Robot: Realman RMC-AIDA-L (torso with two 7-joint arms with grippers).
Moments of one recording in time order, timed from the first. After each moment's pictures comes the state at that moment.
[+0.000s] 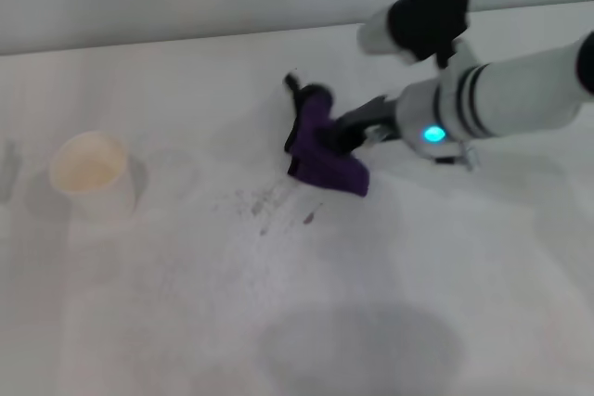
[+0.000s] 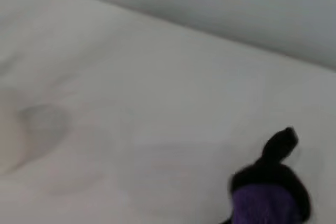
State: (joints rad) left arm -0.40 -2.08 2.83 0.05 -1.43 1.21 -0.43; right arm 0.62 2.03 -1.75 -0.80 1.10 0.64 -0.71
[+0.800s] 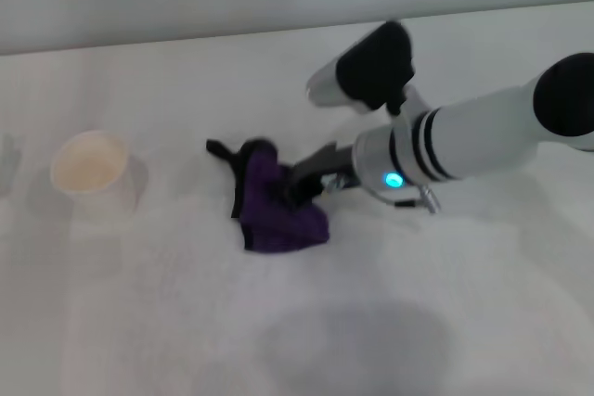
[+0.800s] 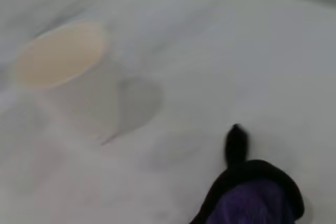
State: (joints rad) left arm -0.41 -2.08 2.83 0.05 -1.46 1.21 -0.43; right arm 0.63 2.02 -1.97 -0.81 1.30 0.60 -0.73
